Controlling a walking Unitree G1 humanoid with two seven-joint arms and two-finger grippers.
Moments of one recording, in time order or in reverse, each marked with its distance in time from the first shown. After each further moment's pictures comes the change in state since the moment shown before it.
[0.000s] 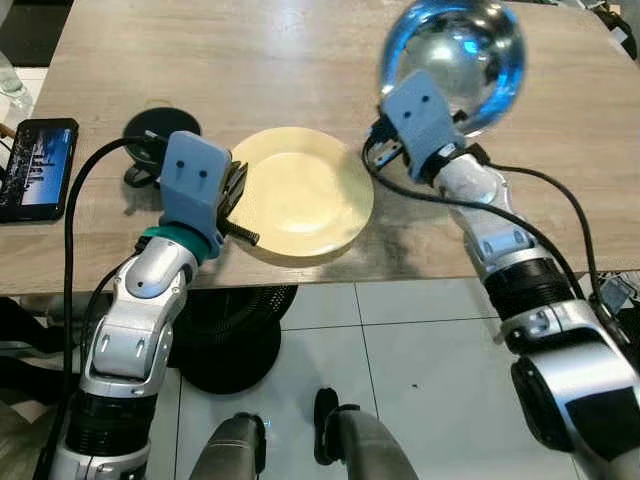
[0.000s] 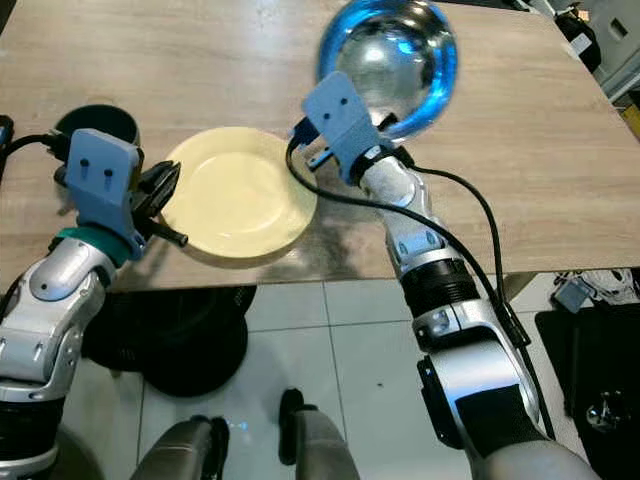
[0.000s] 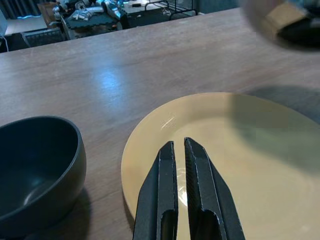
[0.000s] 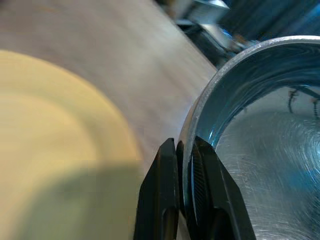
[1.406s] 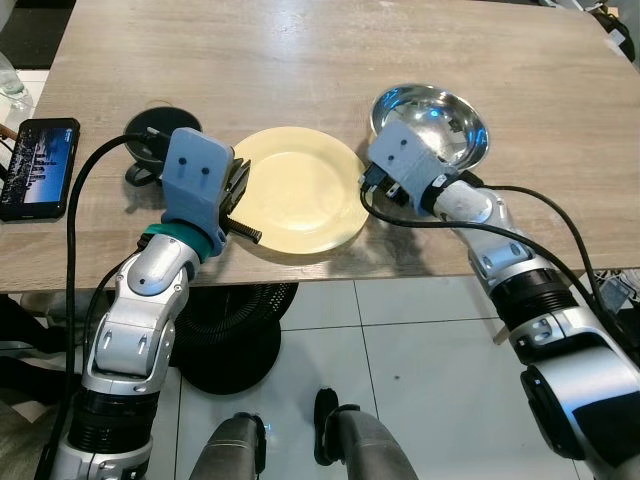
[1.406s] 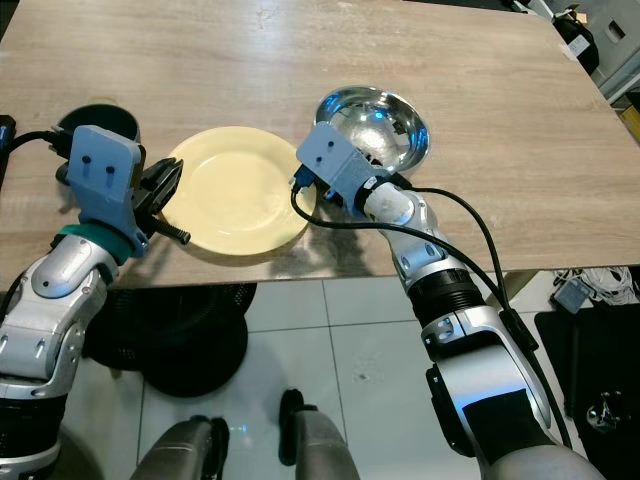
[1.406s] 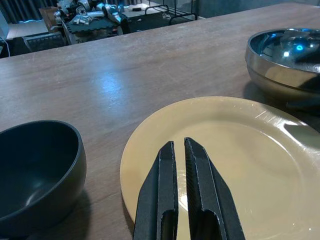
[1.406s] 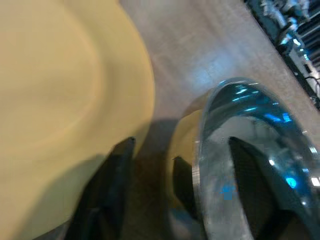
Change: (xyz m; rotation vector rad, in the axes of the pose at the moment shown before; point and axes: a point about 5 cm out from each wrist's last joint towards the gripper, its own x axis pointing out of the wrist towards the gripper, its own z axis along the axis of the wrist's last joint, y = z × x) left arm 0.002 -0.001 0.002 -0.002 -0.008 -0.004; right arm -0.013 -0.004 -0.042 -0.014 0.228 0.009
